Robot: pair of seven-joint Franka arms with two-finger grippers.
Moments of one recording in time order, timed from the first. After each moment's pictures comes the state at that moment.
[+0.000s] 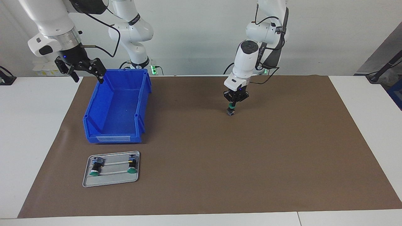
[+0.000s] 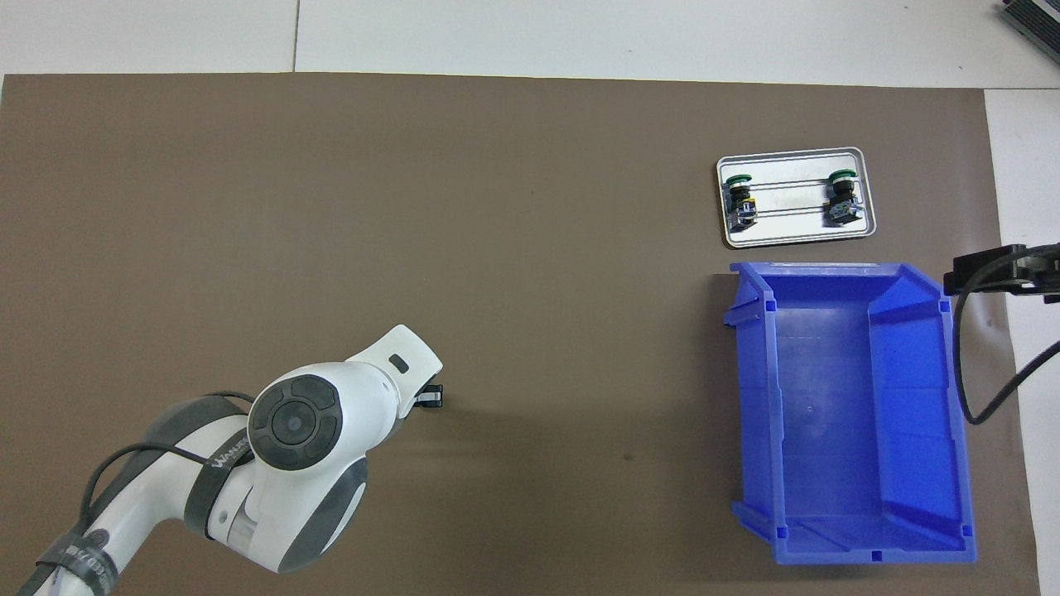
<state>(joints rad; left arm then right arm) -0.46 -0.11 -0.12 -2.39 -0.03 2.36 -0.49 0.05 -0.08 -0.10 -1.65 -0.02 1.58 0.05</state>
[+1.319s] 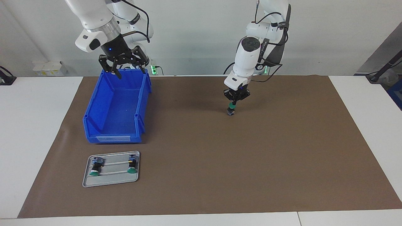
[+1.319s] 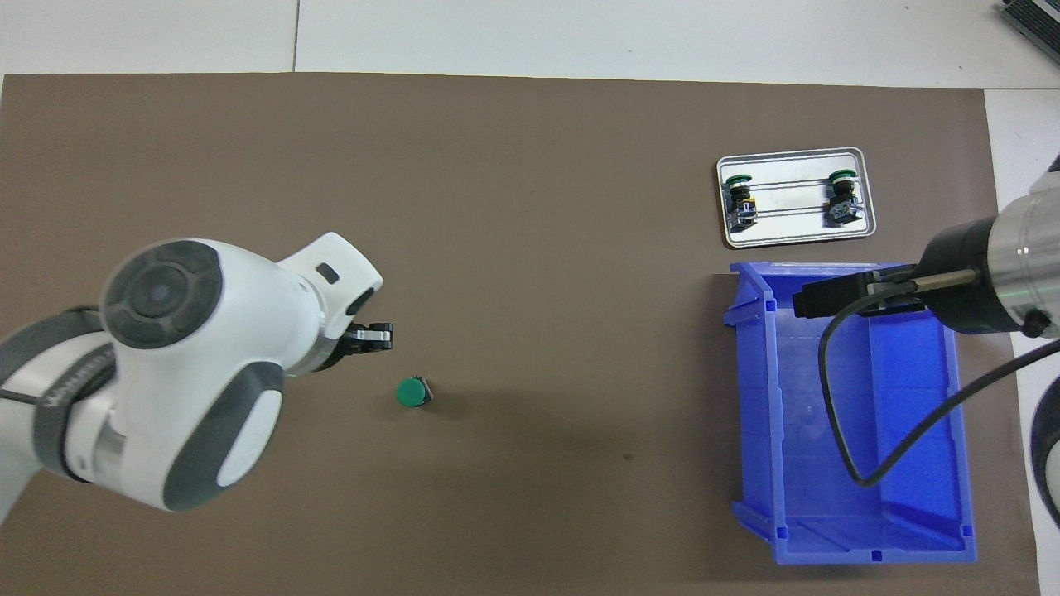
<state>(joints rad) -0.28 -0.08 -0.09 -1.99 -0.08 1.91 -0.29 0.23 -0.10 -0.07 -1.65 0.17 1.62 0.10</state>
